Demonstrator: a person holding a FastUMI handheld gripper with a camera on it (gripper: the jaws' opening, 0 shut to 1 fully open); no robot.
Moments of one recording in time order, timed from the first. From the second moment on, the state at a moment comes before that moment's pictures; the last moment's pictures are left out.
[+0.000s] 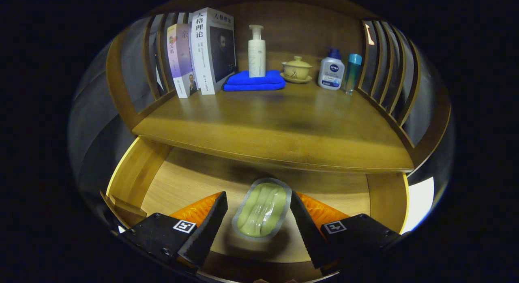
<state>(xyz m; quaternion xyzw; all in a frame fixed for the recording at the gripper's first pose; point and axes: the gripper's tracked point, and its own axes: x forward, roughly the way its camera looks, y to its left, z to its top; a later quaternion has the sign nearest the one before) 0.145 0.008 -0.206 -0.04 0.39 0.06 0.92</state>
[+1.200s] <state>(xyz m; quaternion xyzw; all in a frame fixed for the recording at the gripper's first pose) 0.122 0.026 -0.234 0.05 0.44 0.09 0.89</state>
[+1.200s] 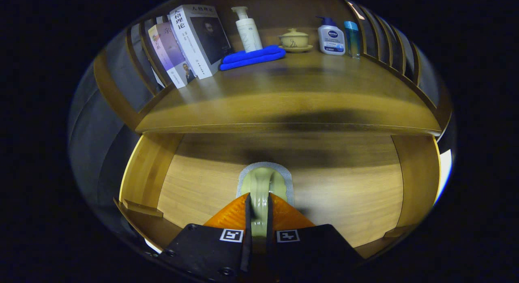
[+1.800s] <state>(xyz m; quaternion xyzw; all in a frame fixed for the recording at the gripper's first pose) 0.092 0.028 -0.161 0.07 0.38 0.14 0.91</state>
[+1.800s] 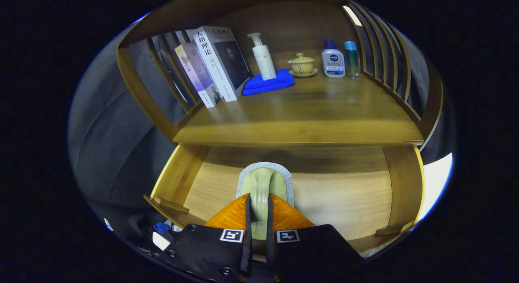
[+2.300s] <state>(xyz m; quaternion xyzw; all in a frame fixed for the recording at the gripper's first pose) 0.129 0.023 -0.095 0.08 0.32 0.13 0.94</state>
